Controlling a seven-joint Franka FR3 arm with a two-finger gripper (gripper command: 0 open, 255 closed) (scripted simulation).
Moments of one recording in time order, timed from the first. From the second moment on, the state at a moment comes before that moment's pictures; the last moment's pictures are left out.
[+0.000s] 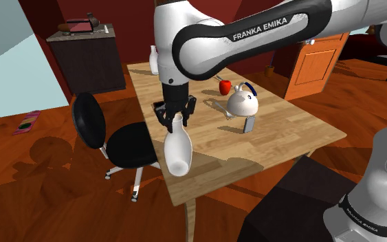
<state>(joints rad) 0.49 0.19 0.11 -1.72 -0.04 1.93 0.64</state>
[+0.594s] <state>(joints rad) 0.49 0.19 0.11 -1.74 -0.04 1.96 0.64</state>
